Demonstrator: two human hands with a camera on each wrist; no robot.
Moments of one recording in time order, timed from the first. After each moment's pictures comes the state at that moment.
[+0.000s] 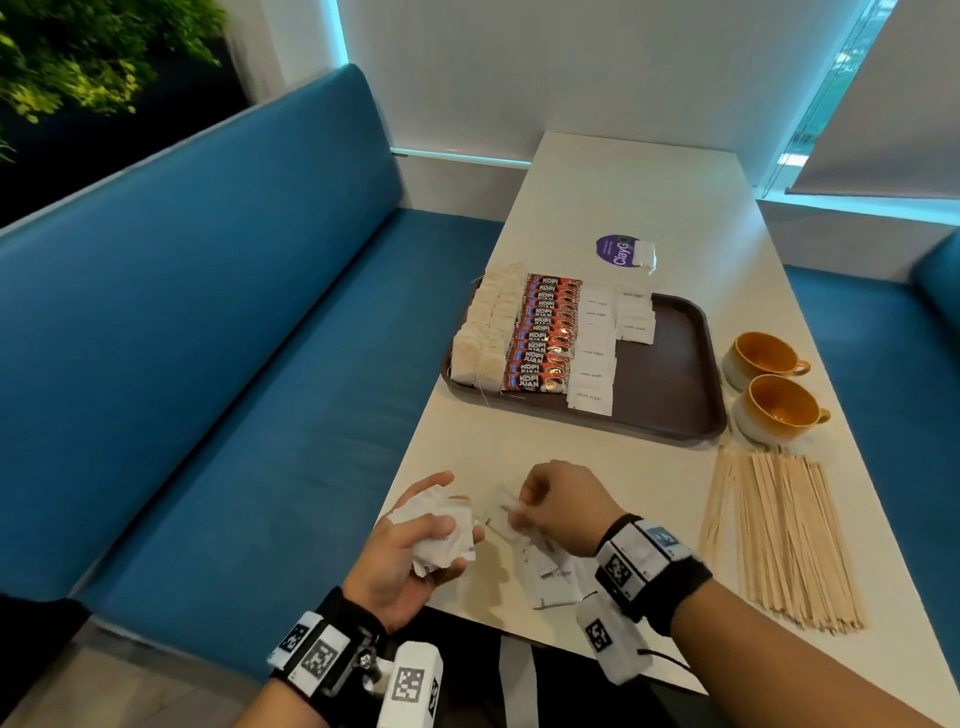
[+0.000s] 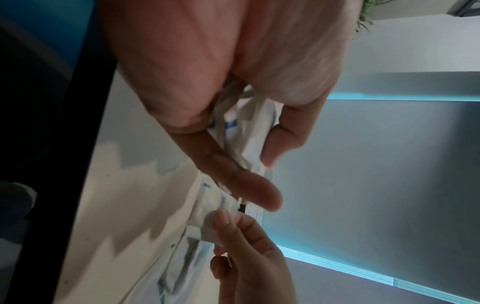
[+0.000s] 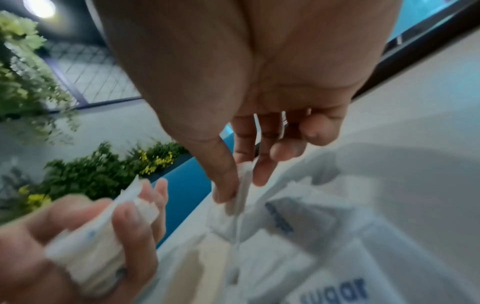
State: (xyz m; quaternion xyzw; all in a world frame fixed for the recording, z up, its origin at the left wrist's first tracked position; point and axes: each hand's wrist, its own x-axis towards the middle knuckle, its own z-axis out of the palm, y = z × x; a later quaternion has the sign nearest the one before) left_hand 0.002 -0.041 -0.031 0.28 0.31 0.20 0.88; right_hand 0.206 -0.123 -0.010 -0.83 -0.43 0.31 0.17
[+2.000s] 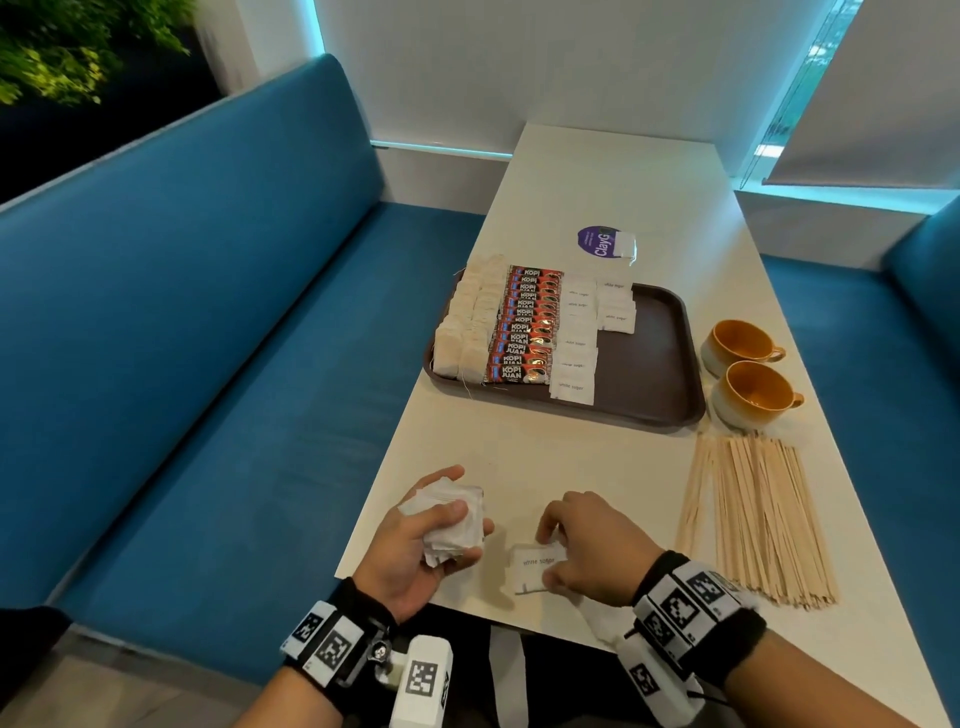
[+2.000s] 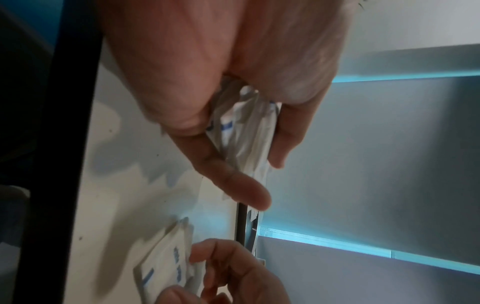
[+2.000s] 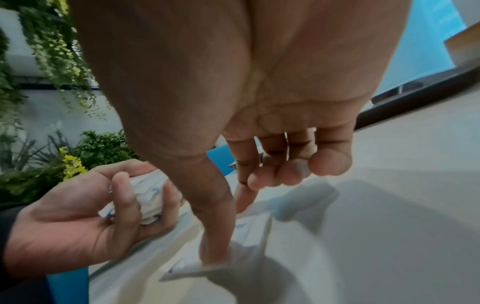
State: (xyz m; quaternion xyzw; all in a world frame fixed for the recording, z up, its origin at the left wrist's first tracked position) left_hand 0.021 -0.050 -0.041 0.30 0.31 0.17 0.89; right_hand 0.206 -0.185 -0.004 -0.81 -0.51 0.29 0.05
